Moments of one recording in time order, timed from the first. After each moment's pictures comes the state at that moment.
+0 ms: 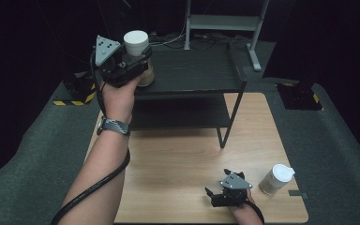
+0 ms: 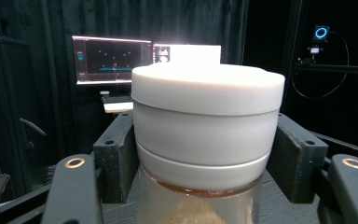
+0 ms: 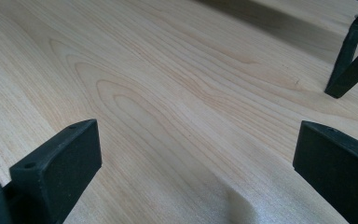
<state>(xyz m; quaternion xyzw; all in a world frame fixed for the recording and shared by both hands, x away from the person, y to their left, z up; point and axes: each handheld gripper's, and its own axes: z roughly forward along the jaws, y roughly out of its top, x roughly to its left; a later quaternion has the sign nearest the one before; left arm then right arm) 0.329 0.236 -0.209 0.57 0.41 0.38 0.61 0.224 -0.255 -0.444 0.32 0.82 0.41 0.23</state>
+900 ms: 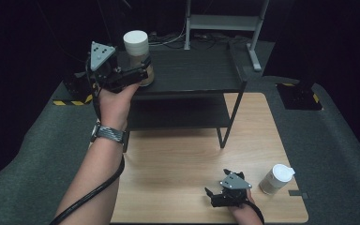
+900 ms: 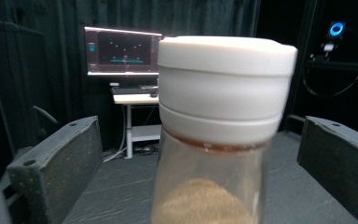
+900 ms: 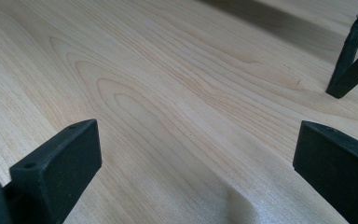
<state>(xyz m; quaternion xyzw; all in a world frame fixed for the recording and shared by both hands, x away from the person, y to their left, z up) 0.311 0.238 -0.214 0.56 0.43 0.39 0.59 0.224 -0.254 -0.443 0.32 0.82 0.41 0.23</state>
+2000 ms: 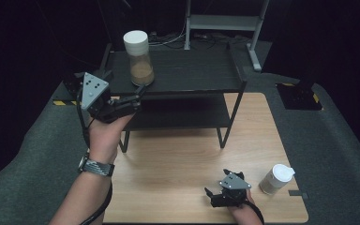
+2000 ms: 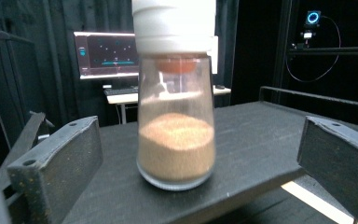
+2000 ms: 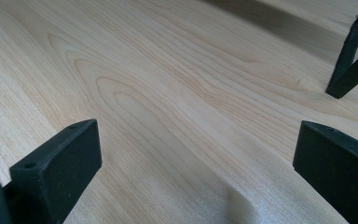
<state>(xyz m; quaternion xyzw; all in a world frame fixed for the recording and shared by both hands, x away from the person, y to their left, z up) 0.251 0.254 -0.249 0.58 0.40 0.39 0.60 0.224 -0.252 -0.443 0.32 0.82 0.40 0.24</state>
